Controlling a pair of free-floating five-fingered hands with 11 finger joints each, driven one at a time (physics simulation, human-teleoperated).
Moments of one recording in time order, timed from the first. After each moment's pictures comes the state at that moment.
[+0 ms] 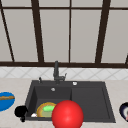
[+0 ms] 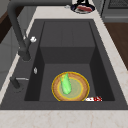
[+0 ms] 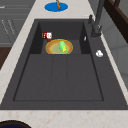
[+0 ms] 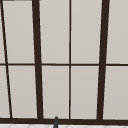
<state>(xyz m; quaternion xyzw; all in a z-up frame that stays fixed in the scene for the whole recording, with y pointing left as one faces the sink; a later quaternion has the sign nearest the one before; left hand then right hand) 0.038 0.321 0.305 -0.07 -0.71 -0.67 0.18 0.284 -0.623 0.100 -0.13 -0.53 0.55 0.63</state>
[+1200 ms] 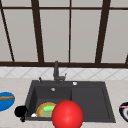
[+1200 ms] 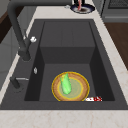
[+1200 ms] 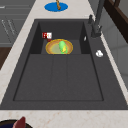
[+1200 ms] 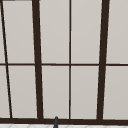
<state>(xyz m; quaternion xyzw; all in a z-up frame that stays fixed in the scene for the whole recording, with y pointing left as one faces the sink) 0.038 0.321 0.305 -0.07 -0.71 -0.67 0.18 0.310 -0.643 0.119 -0.13 -0.57 0.51 0.63</state>
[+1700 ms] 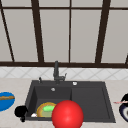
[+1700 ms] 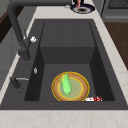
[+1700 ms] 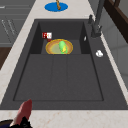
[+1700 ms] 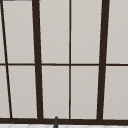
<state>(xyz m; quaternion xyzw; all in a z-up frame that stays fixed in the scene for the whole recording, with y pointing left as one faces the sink) 0.038 0.321 0.305 -0.07 -0.71 -0.67 0.18 0.325 -0.590 0.155 -0.15 -0.57 0.50 0.63</state>
